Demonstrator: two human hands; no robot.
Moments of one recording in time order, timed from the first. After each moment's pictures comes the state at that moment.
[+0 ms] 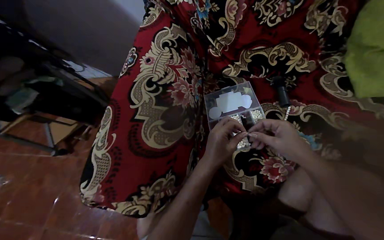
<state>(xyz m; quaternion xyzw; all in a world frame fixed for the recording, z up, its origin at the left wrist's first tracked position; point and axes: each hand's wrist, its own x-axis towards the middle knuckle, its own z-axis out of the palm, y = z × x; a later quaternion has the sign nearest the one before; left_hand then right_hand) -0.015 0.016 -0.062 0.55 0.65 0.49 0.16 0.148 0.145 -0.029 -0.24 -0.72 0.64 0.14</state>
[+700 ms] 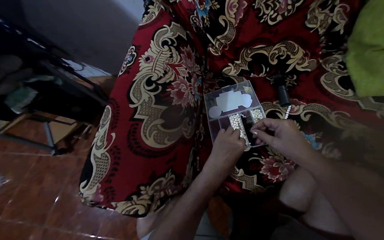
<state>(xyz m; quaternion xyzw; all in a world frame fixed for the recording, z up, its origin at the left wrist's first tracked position) 0.005 0.014 -0.060 0.70 0.70 0.10 0.01 0.149 0.150 -0.038 -0.26 -0.80 0.52 0.14</state>
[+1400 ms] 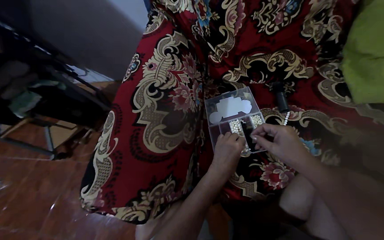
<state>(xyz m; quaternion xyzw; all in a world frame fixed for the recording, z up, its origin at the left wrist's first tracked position) 0.006 0.021 -0.083 0.64 0.75 0.18 0.04 0.148 0.149 -0.040 -0.26 -0.81 0.51 0.15</state>
